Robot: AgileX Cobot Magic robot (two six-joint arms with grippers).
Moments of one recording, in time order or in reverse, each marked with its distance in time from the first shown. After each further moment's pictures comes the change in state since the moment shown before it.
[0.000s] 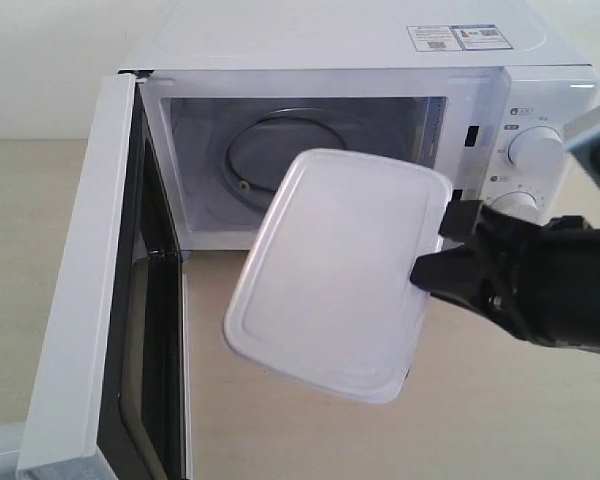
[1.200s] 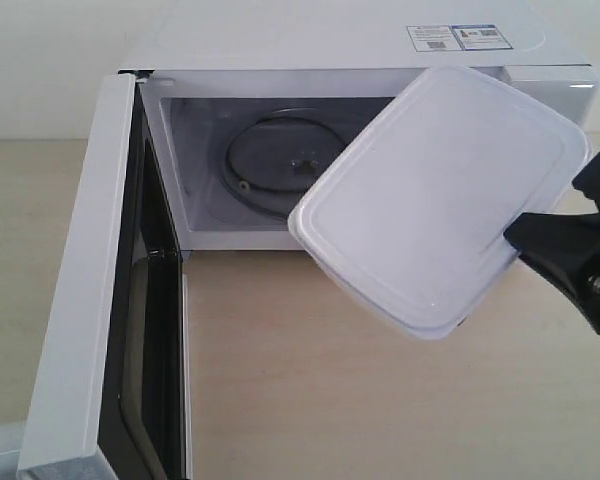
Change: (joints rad) left arm 0.000 0.000 0.000 0.000 0.000 0.000; right arm 0.359 -0.279 0.120 -0.010 -0.631 0.359
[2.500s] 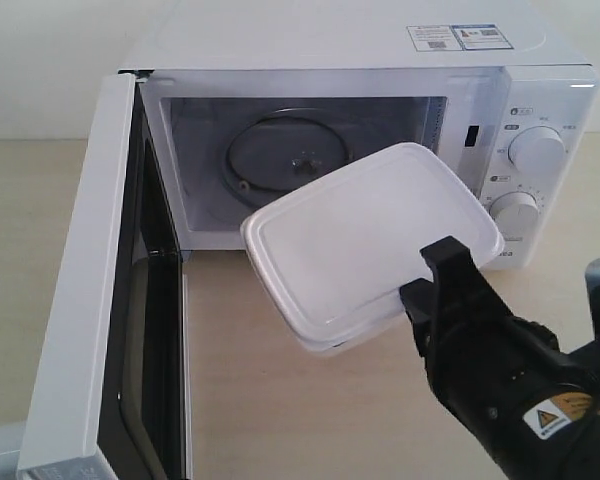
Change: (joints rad) left arm 0.000 0.000 0.000 0.000 0.000 0.000; right arm 0.438 0.668 -0.002 -0.260 -0.645 1.074
